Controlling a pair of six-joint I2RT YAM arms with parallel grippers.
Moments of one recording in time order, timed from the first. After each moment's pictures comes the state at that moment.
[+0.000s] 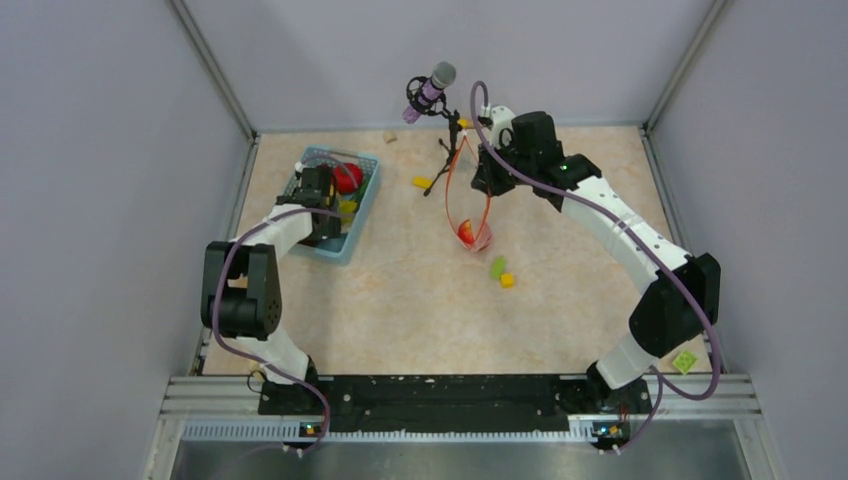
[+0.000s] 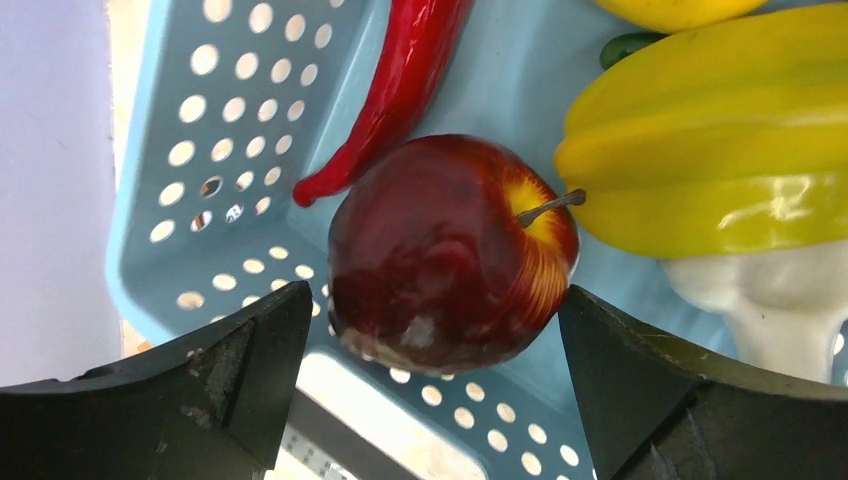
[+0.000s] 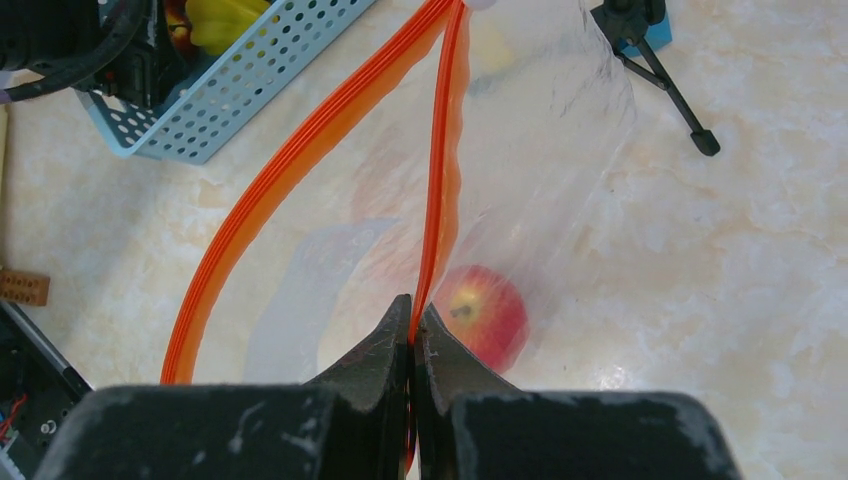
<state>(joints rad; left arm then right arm) -0.10 1.67 1.07 -0.40 -0.44 -0.13 0.49 1.59 1.49 -0.50 -0.27 0.08</state>
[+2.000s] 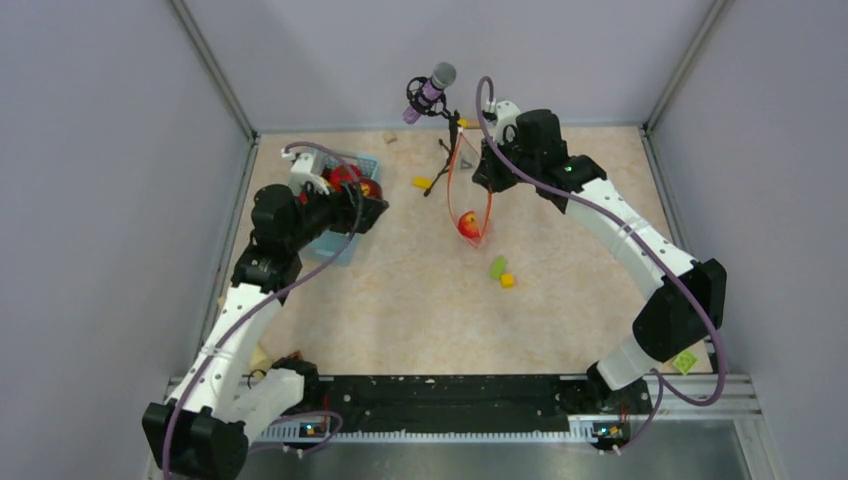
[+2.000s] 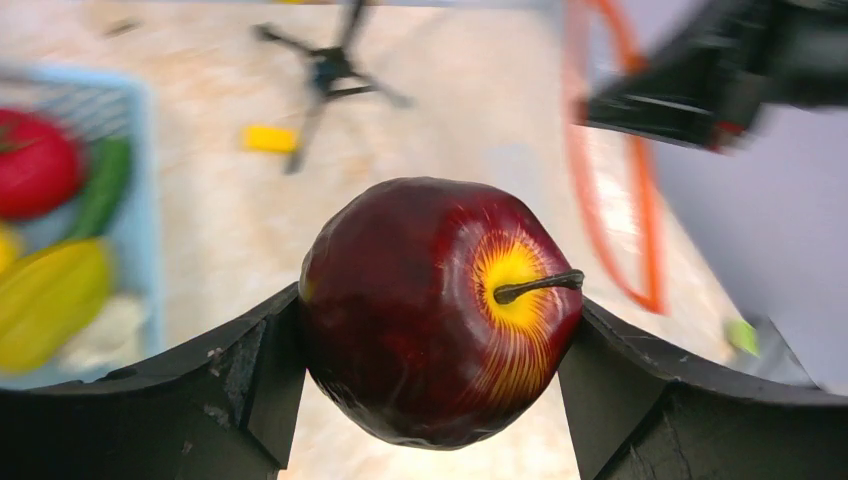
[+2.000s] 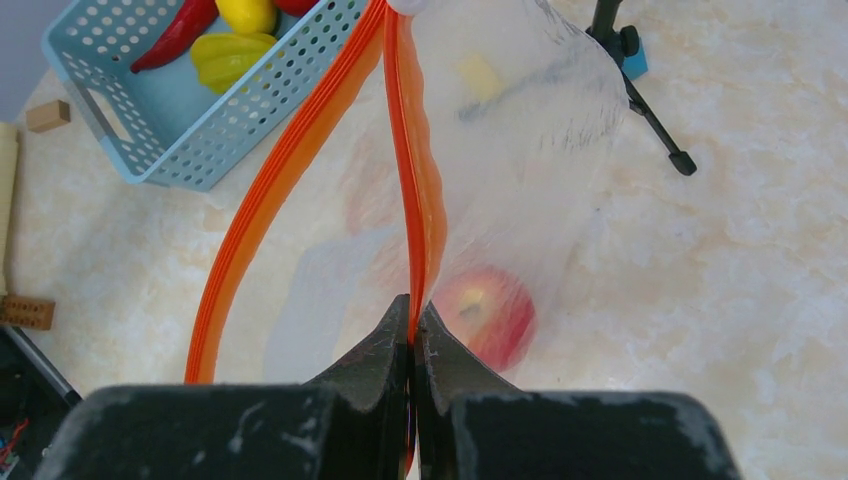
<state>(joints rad) -0.14 0.98 0.88 -0.16 0.40 -0.38 0.49 1.56 1.49 -0.47 -0.24 0.09</state>
